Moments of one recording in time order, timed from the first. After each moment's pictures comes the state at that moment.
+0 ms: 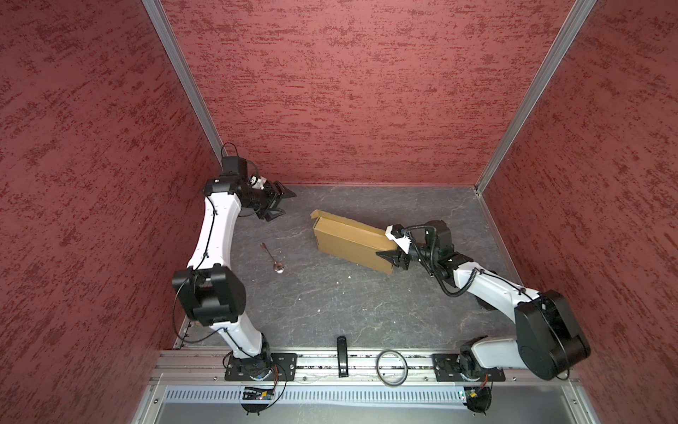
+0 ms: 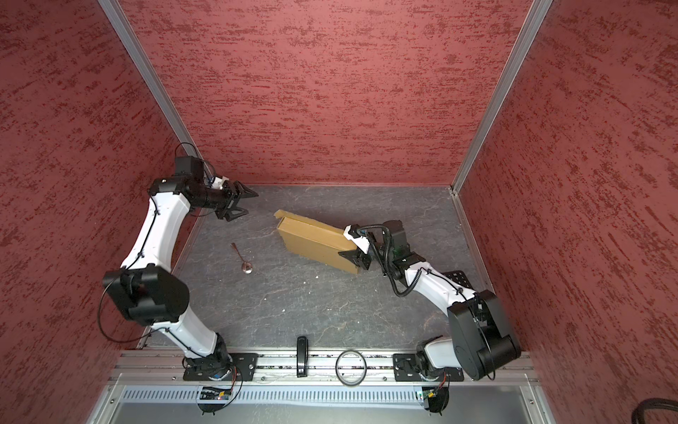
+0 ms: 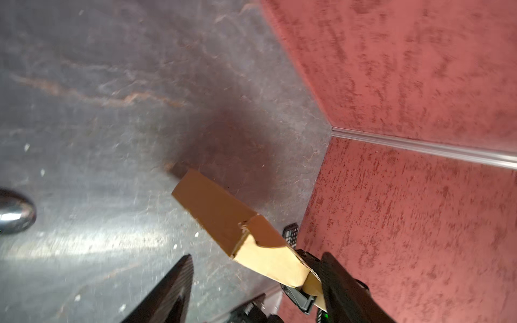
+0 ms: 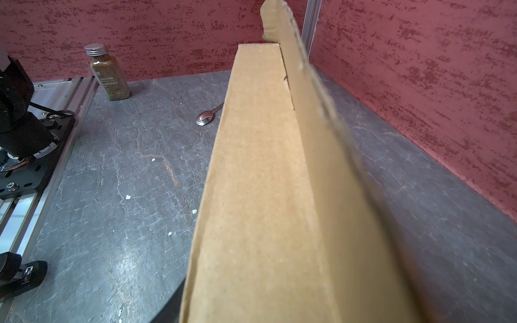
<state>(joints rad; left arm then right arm) 0.11 1.63 1.71 -1.04 0.71 -0.61 0.38 1.38 0.73 0.19 -0.76 -0.38</state>
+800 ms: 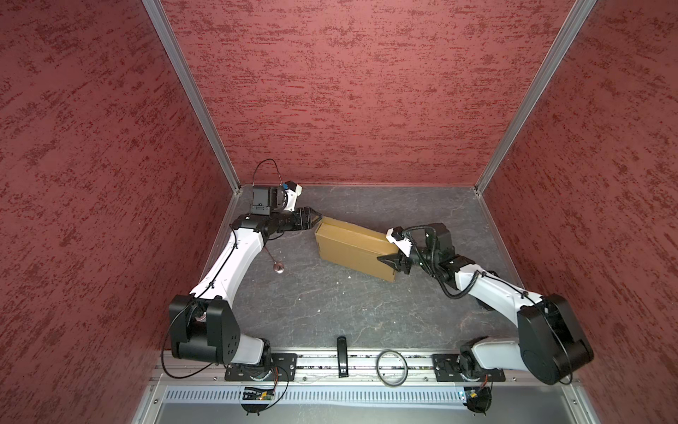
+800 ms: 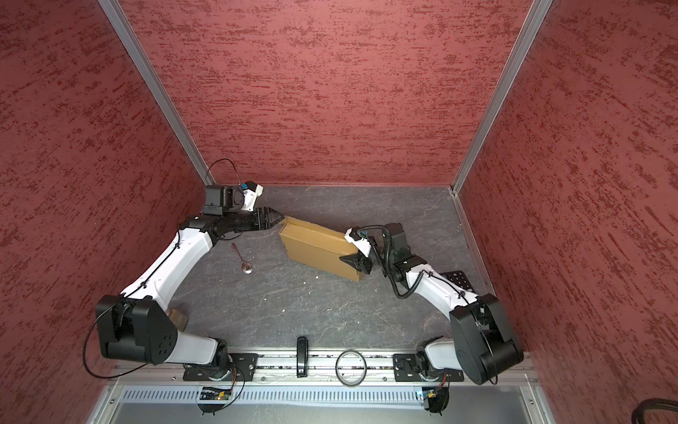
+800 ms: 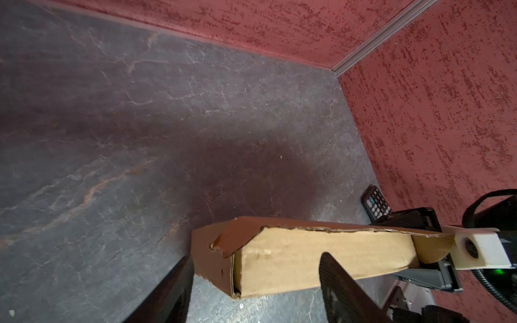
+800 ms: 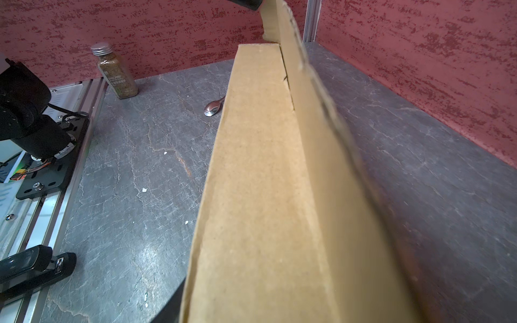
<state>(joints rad) -0.10 1.42 1.22 -0.51 0.58 -0.23 0.38 1.35 0.71 0.13 -0.76 -0.35</state>
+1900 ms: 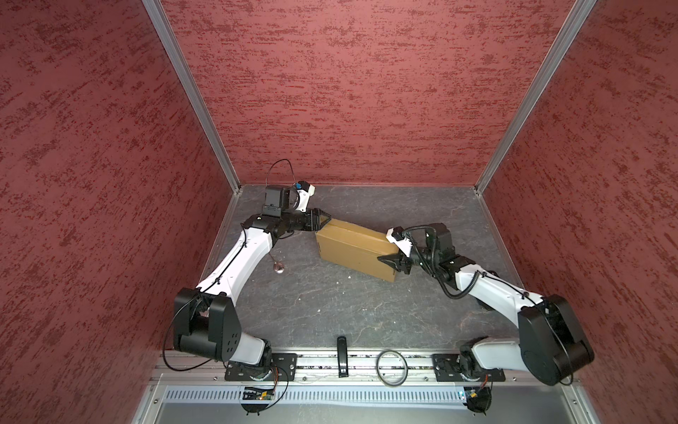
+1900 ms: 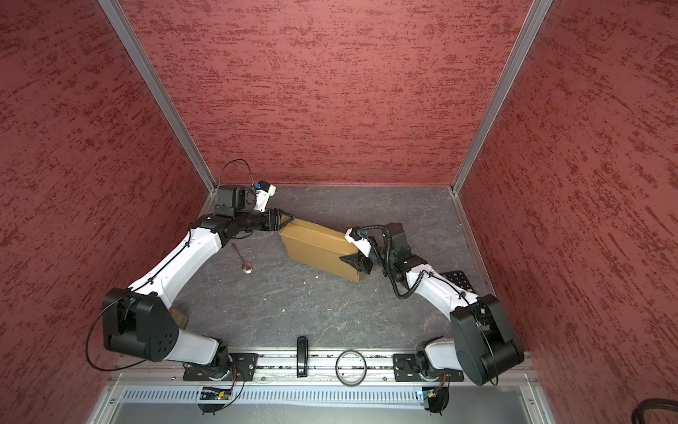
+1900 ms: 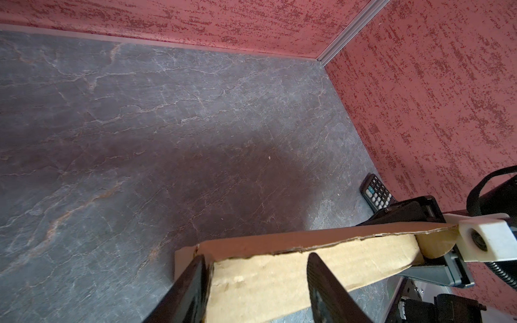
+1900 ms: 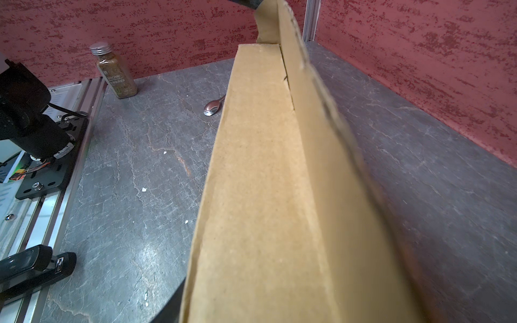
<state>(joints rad) -0.20 1.45 1.22 -0.45 0.56 -0.21 0.38 1.35 0.71 0.13 -0.76 -0.35</state>
